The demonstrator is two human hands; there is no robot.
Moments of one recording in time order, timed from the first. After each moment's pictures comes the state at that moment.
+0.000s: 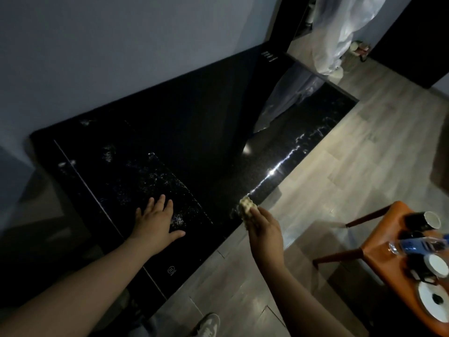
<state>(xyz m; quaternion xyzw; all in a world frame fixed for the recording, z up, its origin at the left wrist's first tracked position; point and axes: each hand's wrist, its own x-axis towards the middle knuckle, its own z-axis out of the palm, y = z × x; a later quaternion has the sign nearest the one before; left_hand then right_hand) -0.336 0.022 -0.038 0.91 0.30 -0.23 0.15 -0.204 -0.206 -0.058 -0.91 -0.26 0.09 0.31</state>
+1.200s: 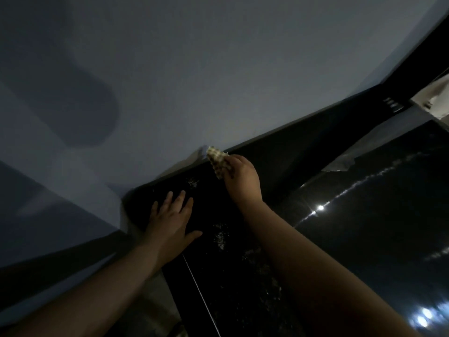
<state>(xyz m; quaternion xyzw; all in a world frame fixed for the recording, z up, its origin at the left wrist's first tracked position) -0.366 0.371 -0.062 0.91 0.33 -0.16 0.18 -0.169 0.325 -0.056 -0.82 -0.46 0.10 0.33</state>
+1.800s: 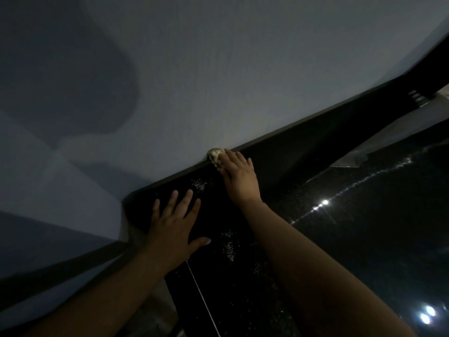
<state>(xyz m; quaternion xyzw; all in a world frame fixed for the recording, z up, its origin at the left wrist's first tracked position) -0.368 0.388 -0.095 0.93 0.30 -0.13 0.13 -0.155 0.363 -0.115 -0.82 -0.51 0.12 0.23</state>
